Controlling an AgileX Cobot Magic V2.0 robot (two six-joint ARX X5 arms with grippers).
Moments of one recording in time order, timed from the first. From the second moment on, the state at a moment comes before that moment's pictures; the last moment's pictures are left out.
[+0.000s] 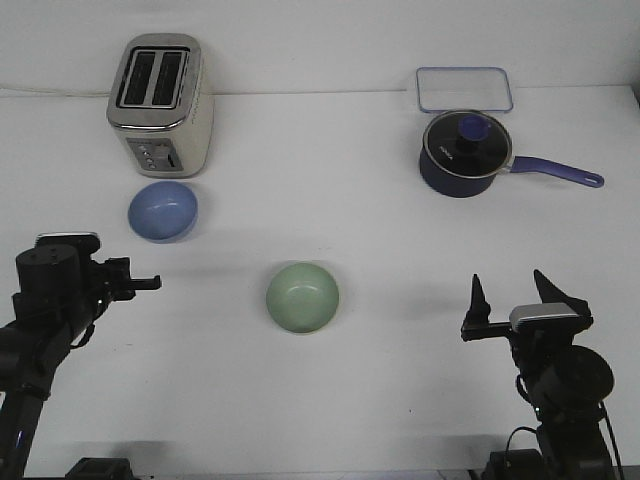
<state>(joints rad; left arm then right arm) -0.04 0.99 1.06 -0.61 0.03 -0.06 0.03 0.42 0.50 -0.20 -0.05 0.03</state>
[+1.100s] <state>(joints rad) 0.04 1.34 1.36 -0.59 0.03 -0.05 0.03 0.42 0.50 -0.20 -0.05 0.03</state>
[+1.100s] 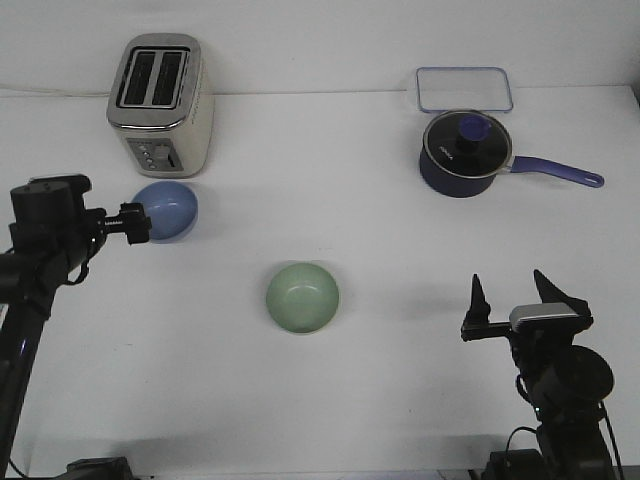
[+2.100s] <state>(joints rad) 0.11 1.90 1.53 -0.53 0.03 -0.04 0.03 0.42 0.50 -0.20 -0.05 0.03</state>
